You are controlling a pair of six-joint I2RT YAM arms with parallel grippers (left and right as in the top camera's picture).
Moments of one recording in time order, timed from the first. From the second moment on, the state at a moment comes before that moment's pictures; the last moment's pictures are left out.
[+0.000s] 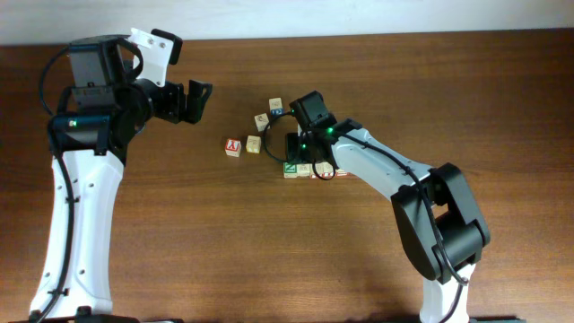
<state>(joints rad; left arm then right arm) 0.04 1.53 1.54 -0.70 0.41 0.24 0.50 2.05 1.41 -0.47 -0.11 0.45</state>
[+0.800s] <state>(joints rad) 0.04 1.53 1.54 -0.70 0.41 0.24 0.53 2.08 1.54 -0.55 -0.22 0.36</state>
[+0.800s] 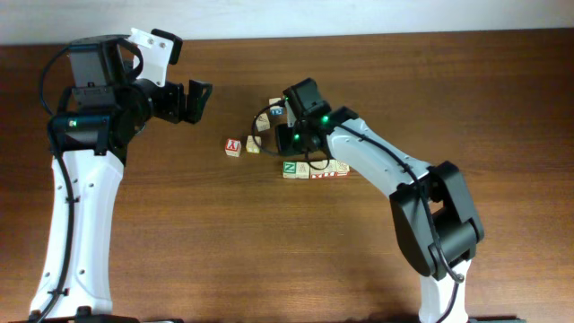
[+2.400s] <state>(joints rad) 0.04 1.53 1.54 -0.70 0.41 0.24 0.60 2.14 1.71 -0.73 0.00 0.44</state>
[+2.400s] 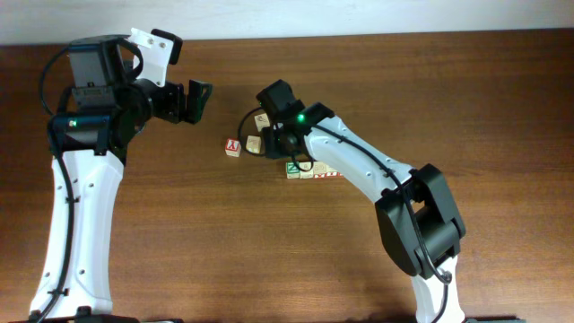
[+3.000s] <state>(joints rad) 0.04 1.53 1.54 -0.70 0.41 0.24 0.59 2.20 1.71 -0.76 0.02 0.47</state>
